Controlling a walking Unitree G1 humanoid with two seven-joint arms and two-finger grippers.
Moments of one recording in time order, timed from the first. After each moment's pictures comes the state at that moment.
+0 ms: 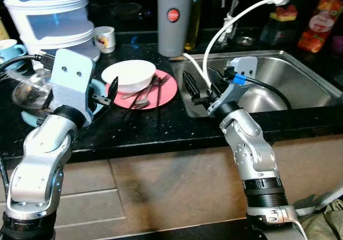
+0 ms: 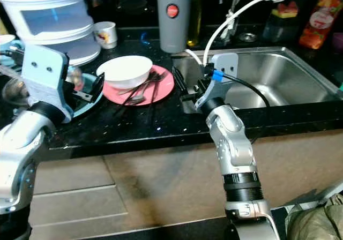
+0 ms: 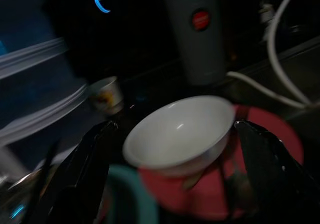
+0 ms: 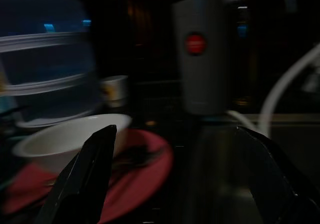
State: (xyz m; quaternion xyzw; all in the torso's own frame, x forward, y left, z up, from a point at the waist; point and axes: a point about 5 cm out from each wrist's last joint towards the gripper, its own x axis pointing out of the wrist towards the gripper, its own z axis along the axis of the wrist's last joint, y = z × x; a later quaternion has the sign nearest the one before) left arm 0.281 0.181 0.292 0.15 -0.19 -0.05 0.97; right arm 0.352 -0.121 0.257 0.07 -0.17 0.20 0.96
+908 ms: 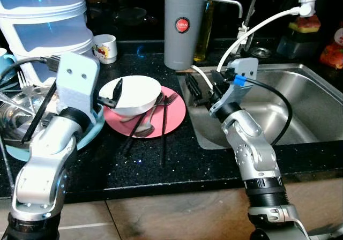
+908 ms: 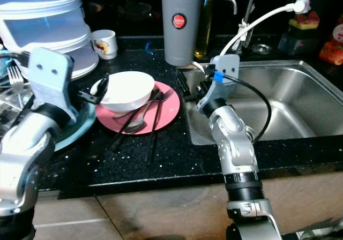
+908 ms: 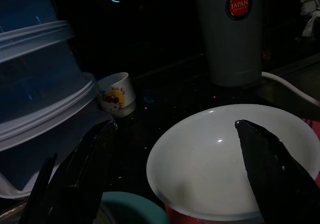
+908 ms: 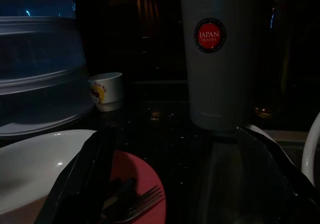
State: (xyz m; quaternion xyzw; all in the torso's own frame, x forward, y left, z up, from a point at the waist) left arm 0.281 0.172 0.284 0.14 -0.18 -0.06 0.97; right arm 0.355 -0.124 0.251 0.07 -0.16 0.19 0.97
